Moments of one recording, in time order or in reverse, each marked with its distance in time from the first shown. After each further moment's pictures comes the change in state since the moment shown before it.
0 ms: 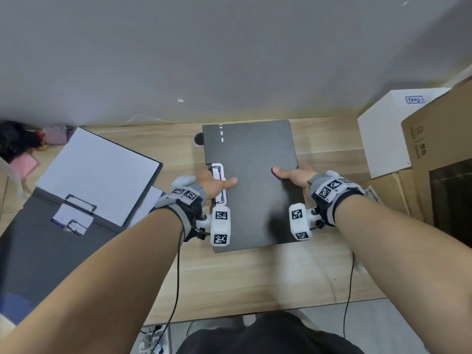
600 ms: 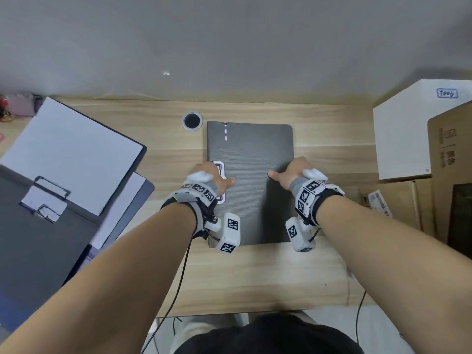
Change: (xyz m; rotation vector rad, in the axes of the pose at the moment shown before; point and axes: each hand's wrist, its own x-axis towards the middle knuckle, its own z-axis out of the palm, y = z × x) left_hand 0.033 0.010 0.046 0.379 0.104 -0.057; right_hand 0.048 0.009 0.015 -0.875 0.262 0.220
